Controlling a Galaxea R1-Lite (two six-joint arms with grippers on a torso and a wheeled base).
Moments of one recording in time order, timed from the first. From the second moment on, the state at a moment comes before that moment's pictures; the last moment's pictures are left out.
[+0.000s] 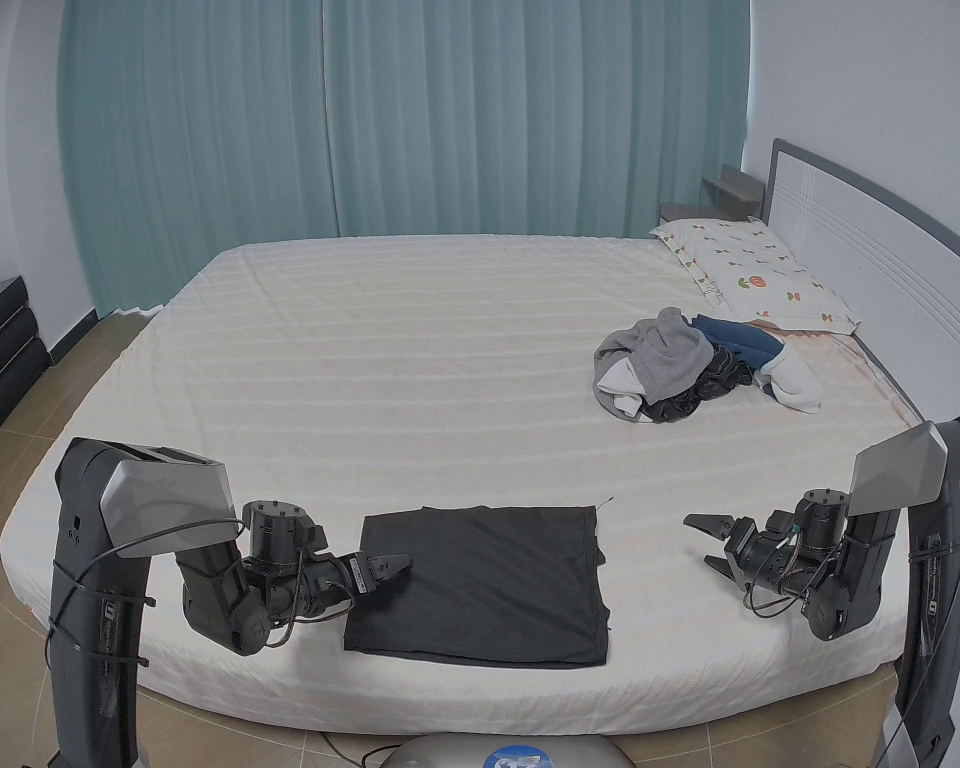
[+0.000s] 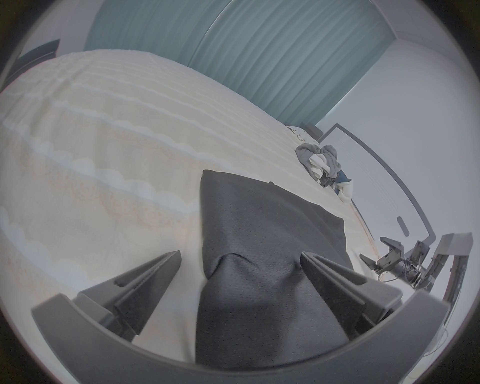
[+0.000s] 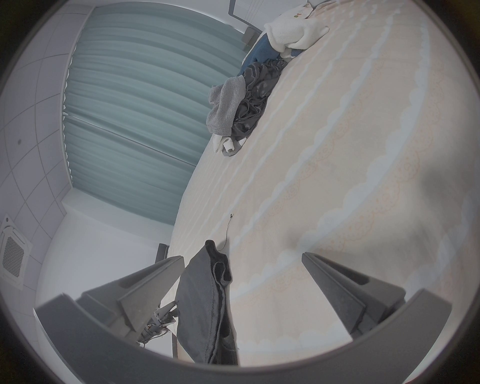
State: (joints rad) left arm -0.25 2.48 -0.71 -1.18 -0.29 -0.52; right arm 0.02 2.46 -0.49 -1.55 0.47 0.90
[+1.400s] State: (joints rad) left arm -0.25 2.42 -0.70 -1.17 -0.21 -0.66; right arm 0.02 2.46 -0.49 -1.55 0.47 0.88
